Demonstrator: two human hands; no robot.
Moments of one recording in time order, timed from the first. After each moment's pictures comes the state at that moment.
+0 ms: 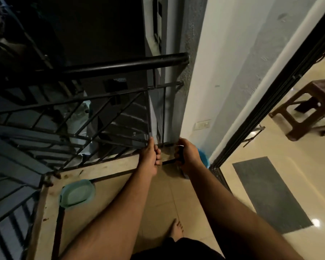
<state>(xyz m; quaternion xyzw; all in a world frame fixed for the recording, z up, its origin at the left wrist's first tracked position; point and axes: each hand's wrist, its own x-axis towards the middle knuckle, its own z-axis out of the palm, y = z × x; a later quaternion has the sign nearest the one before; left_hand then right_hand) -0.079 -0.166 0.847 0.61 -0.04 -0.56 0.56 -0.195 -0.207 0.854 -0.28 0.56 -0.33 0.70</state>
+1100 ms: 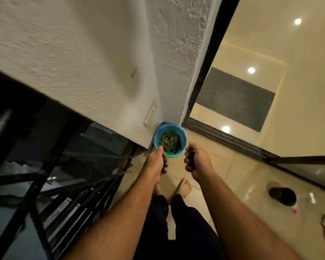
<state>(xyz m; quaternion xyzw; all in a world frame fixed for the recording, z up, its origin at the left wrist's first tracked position) -0.139 -0.470 0.684 0.67 -0.30 -0.67 0.06 -0.256 -0.401 0.695 0.15 0.64 -0.50 0.56</state>
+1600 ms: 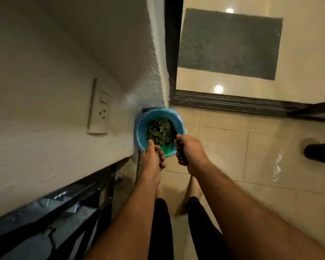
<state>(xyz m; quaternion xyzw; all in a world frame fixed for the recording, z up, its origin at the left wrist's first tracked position) -0.192 -0.515 0.430 0.69 -0.29 -0.66 0.03 -0.283 -0.444 0.439 0.20 0.66 -0.49 0.53</state>
